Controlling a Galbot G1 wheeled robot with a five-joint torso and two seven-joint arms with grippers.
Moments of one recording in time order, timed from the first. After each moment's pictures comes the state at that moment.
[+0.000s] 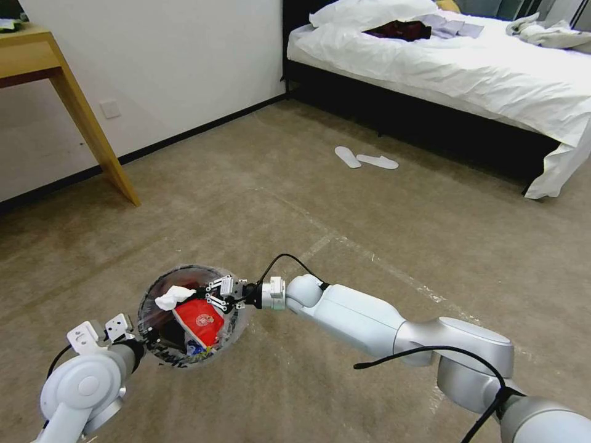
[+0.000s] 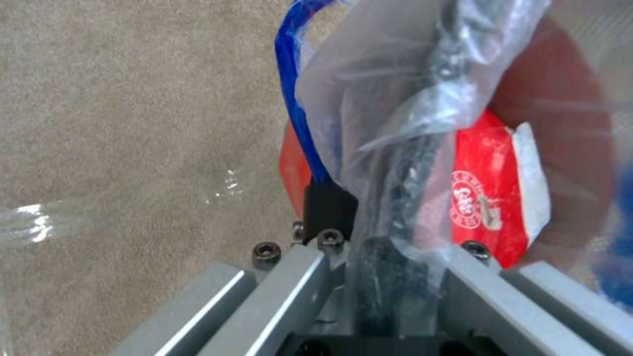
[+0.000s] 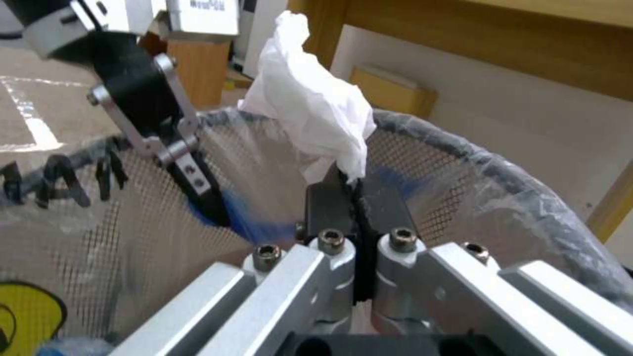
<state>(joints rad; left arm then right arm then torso) 1.47 -1.06 -0.68 -2.10 -1.39 0.60 -0.84 -0.24 1.43 -0.85 0.91 0.62 0.64 -0.60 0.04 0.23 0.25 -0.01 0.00</state>
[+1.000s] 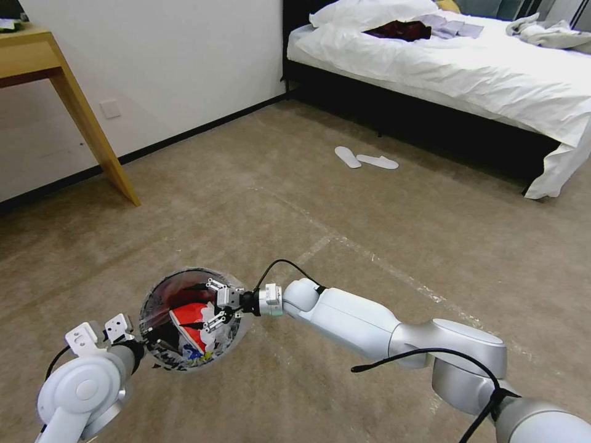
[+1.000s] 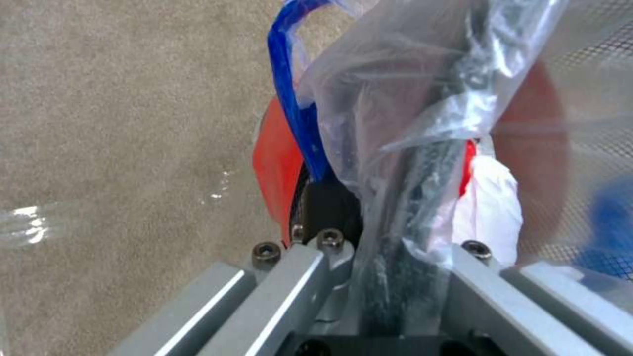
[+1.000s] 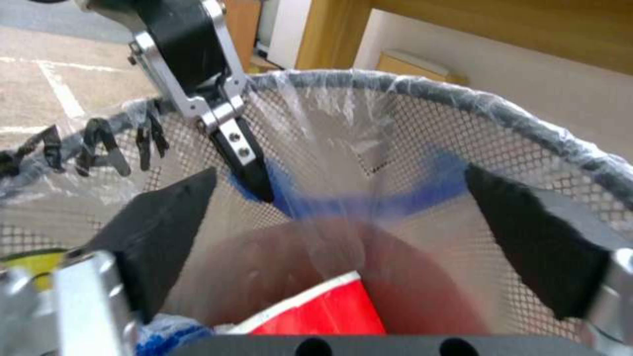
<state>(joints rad) 1.48 -1.06 -0.69 -2.13 -1.39 0.60 -0.84 -0.25 1.44 -0.86 0.90 0.59 0.61 -0.64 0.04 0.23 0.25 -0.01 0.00</state>
